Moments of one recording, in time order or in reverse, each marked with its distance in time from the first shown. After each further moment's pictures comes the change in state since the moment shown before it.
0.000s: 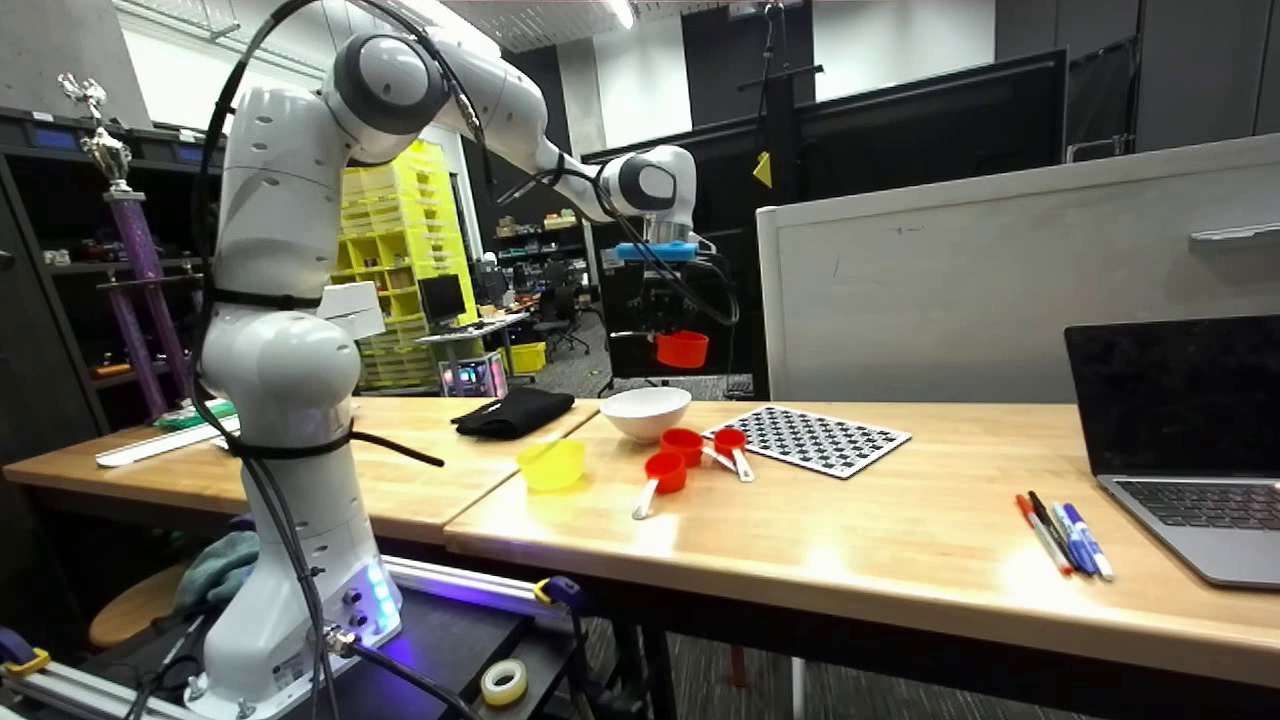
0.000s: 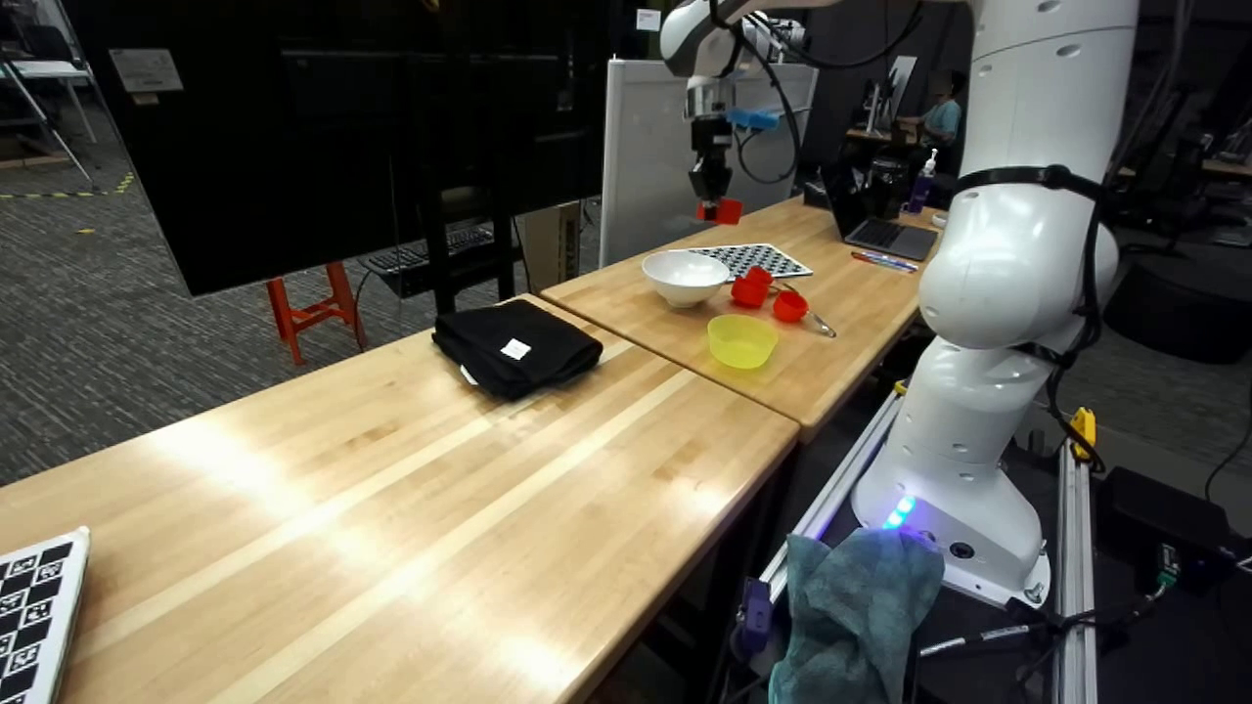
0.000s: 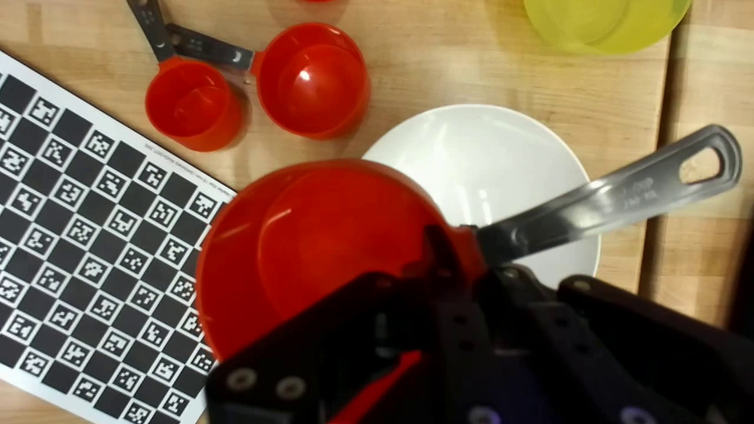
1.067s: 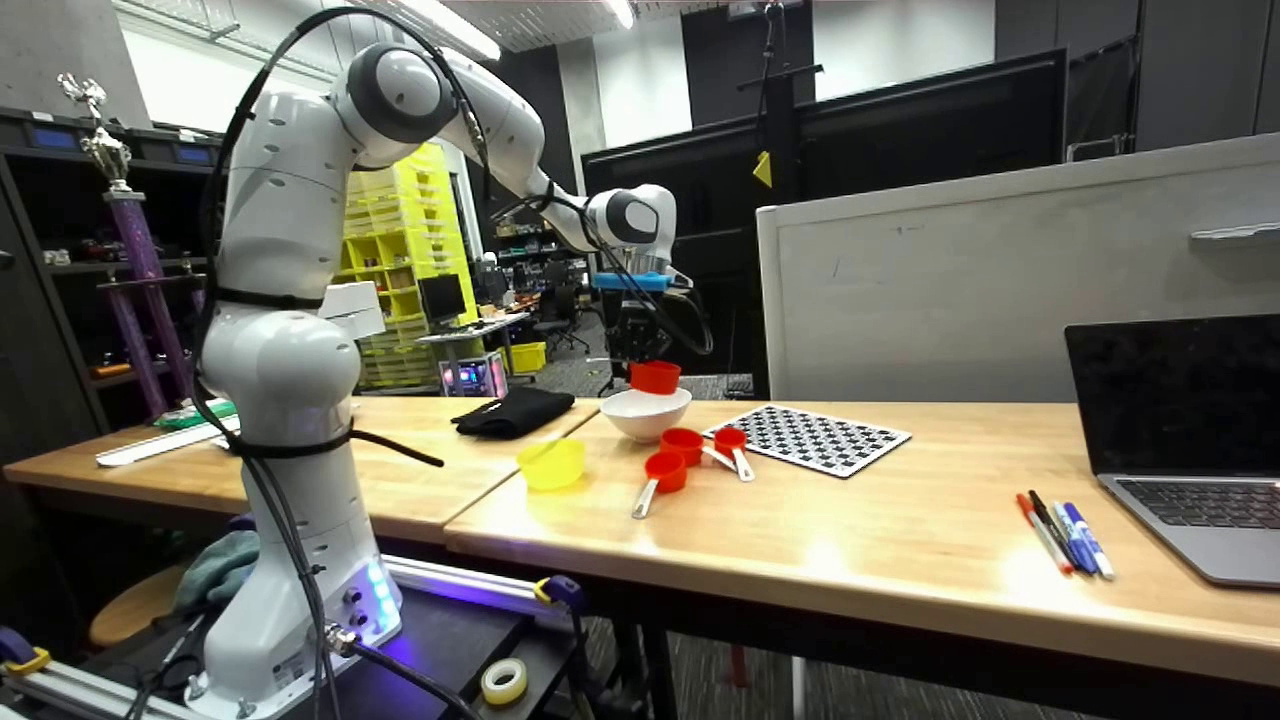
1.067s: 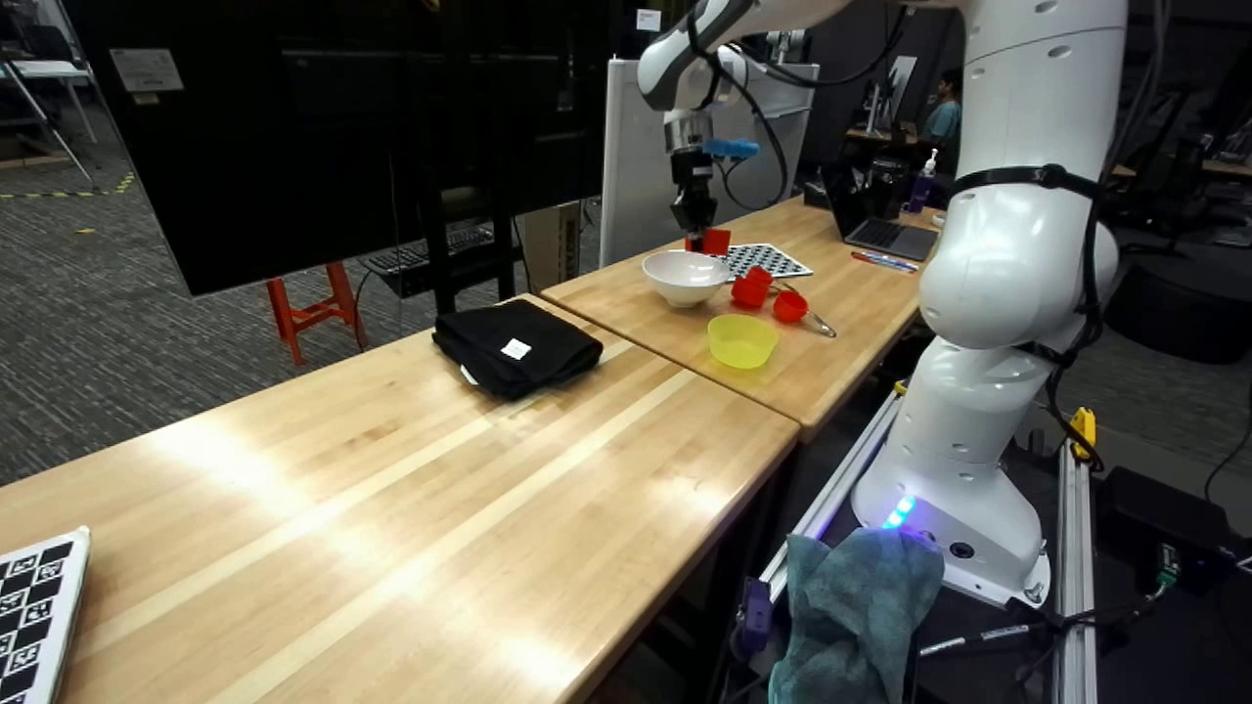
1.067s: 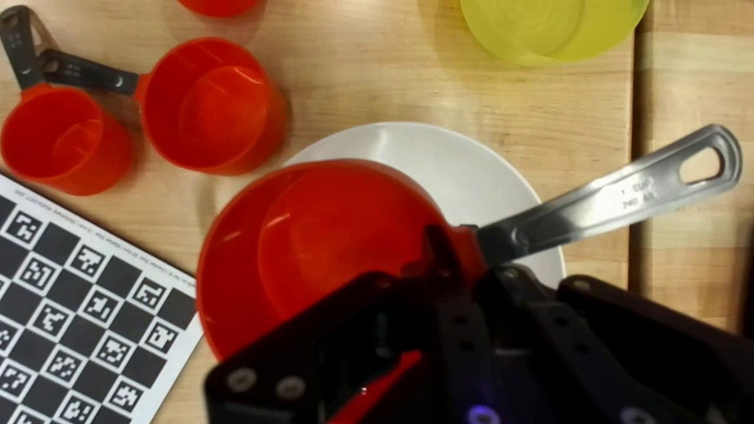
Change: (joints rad) arm 0.002 0.025 0.088 -0.087 -0.025 0.020 0.131
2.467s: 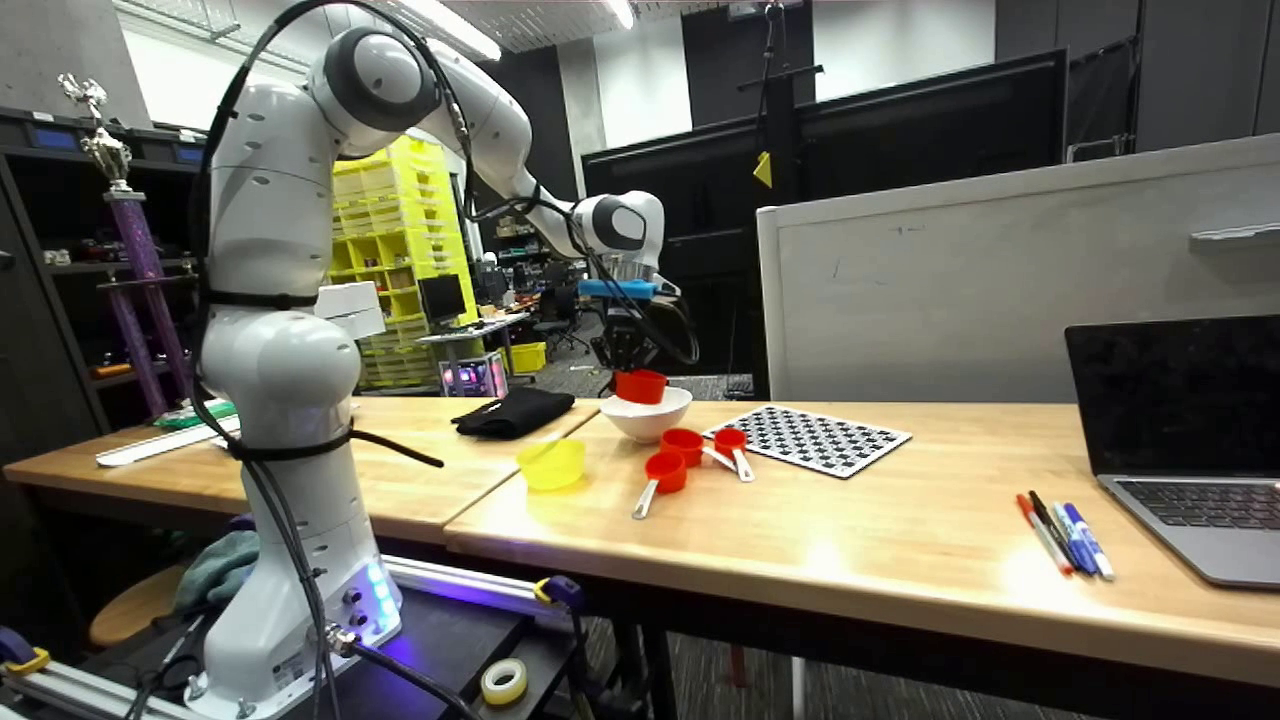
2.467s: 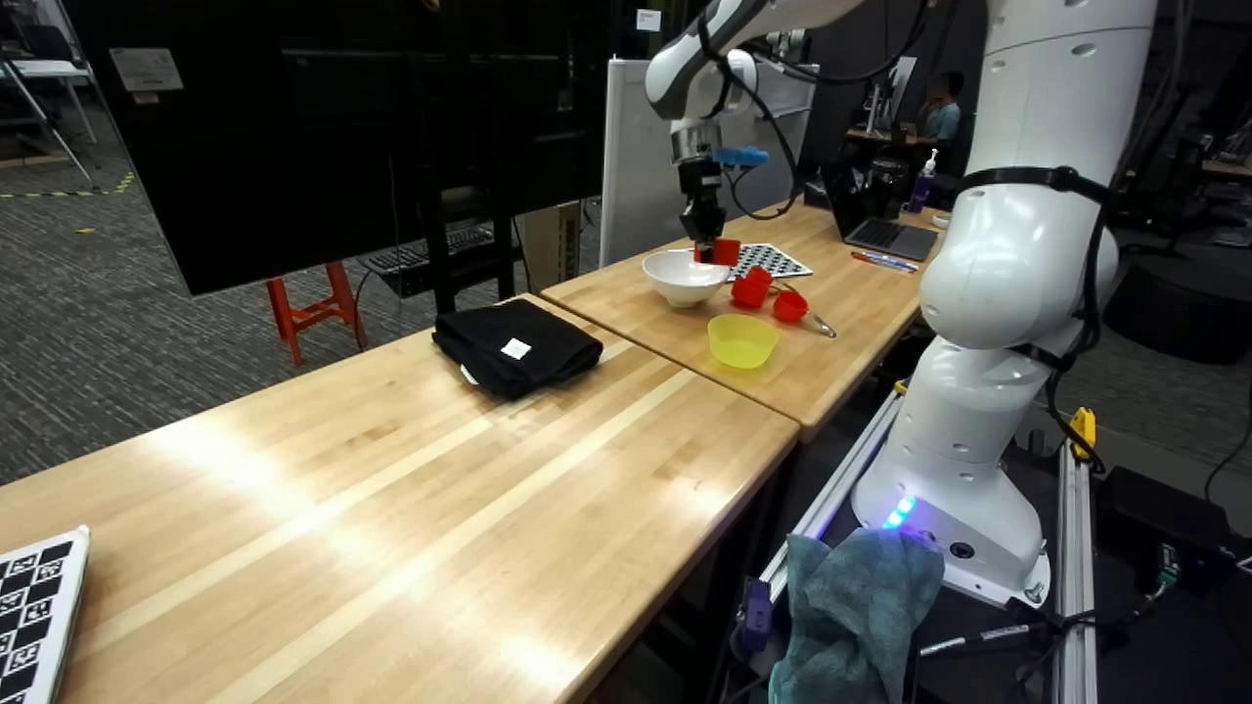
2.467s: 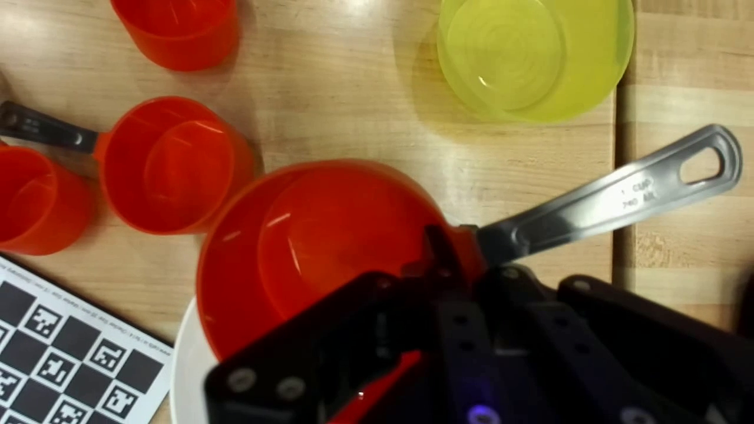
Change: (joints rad) arm 0.005 -0.074 0.009 -0.129 -0.019 0.031 0.000
